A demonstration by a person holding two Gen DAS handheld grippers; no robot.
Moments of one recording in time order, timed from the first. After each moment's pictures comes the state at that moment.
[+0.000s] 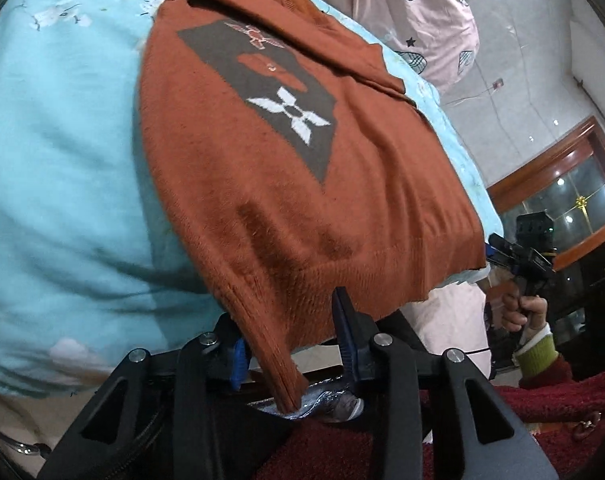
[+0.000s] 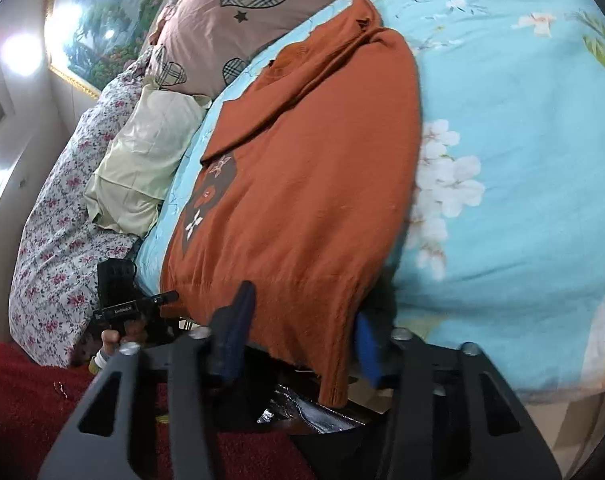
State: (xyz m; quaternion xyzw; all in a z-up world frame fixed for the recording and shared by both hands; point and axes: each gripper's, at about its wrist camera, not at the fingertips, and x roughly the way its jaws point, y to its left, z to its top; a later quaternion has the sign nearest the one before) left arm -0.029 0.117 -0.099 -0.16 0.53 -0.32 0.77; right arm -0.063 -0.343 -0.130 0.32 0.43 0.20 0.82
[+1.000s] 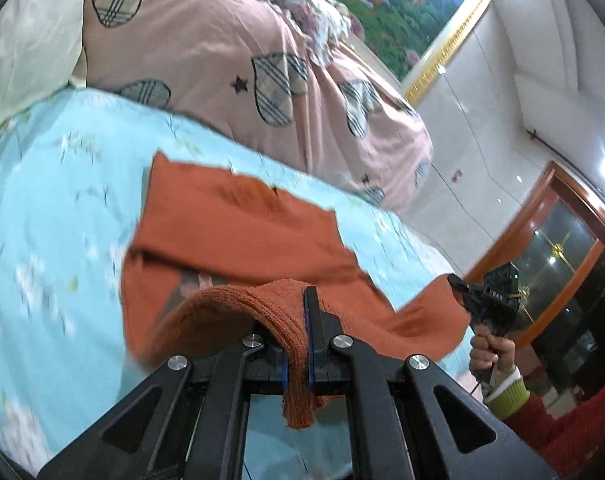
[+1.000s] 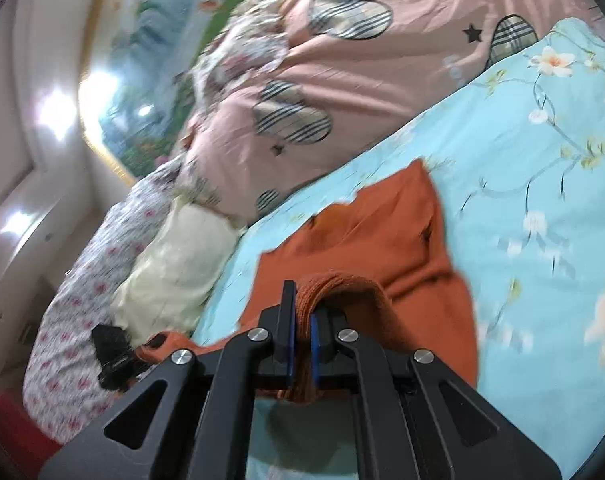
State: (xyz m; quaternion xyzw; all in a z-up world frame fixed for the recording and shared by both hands) left arm 0.077 0.136 0.054 -0.21 0.31 -0.33 0.87; right arm 0.098 -0.397 -0.011 0.35 0.26 0.17 0.88
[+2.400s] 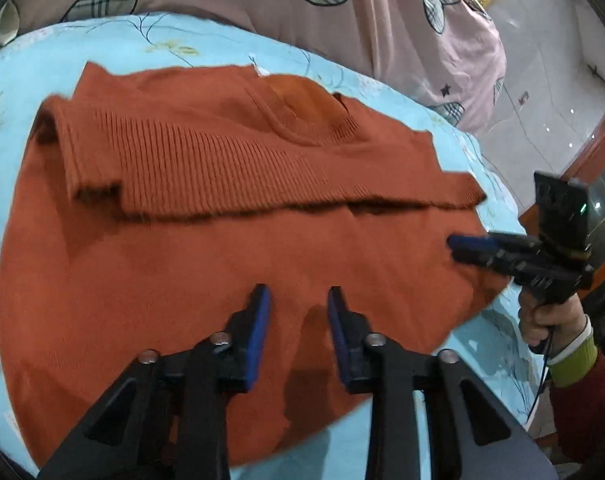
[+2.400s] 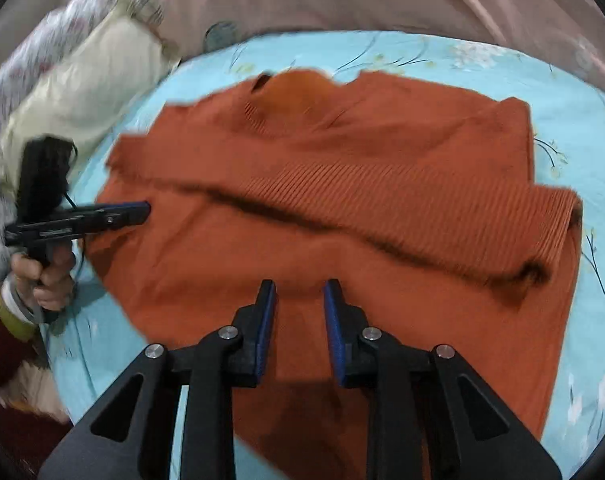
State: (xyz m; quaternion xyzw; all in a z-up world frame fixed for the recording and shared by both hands) left arm 0.277 0.017 -0.074 -0.10 0.47 -0.30 0.83; right arm 0.277 -0.315 -0.087 0.09 0.47 0.18 0.86
